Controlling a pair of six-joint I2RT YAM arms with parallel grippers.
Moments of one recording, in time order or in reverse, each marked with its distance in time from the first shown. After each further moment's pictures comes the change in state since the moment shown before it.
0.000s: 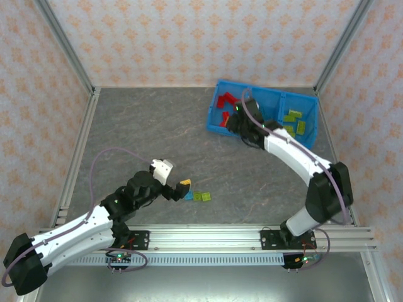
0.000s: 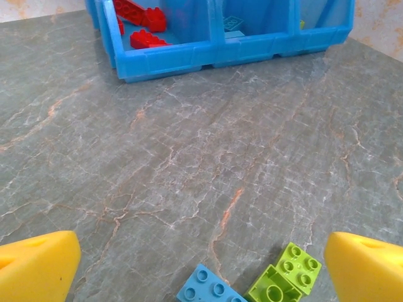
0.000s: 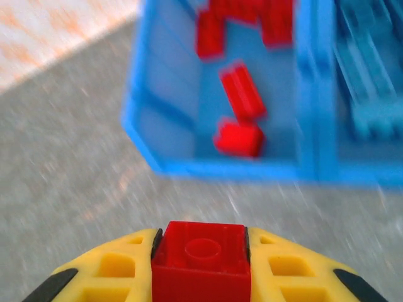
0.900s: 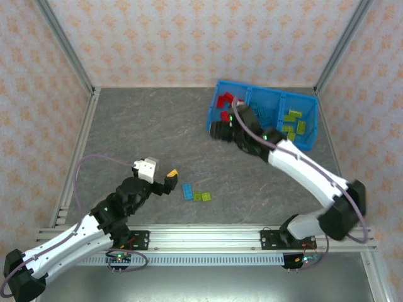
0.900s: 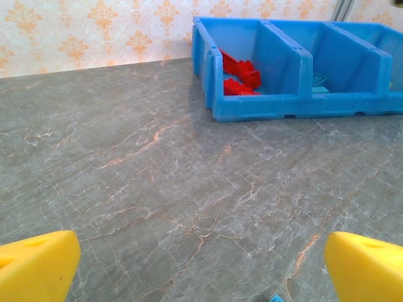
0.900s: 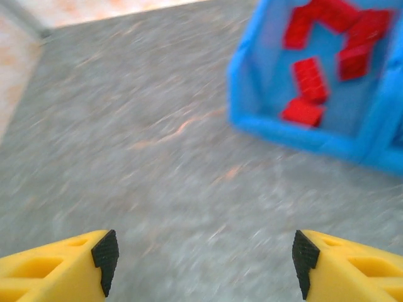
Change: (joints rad) left arm 0.000 -0.203 -0.041 -0.068 -0.286 -0.030; right arm 0.239 -0.277 -0.132 -0.090 0.026 -0.144
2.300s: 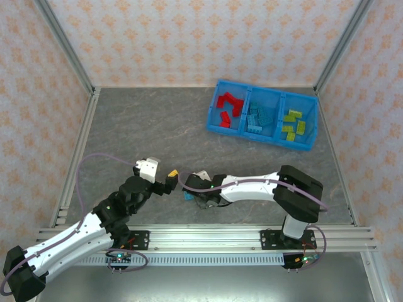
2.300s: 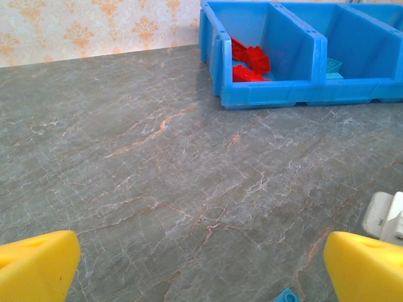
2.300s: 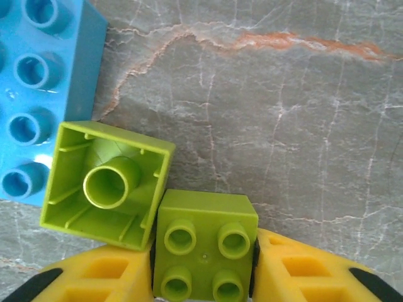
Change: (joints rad) left arm 0.000 0.041 0.000 0.000 -0.017 -0.003; right arm 0.465 0.388 -0.211 -0.041 0.082 0.119
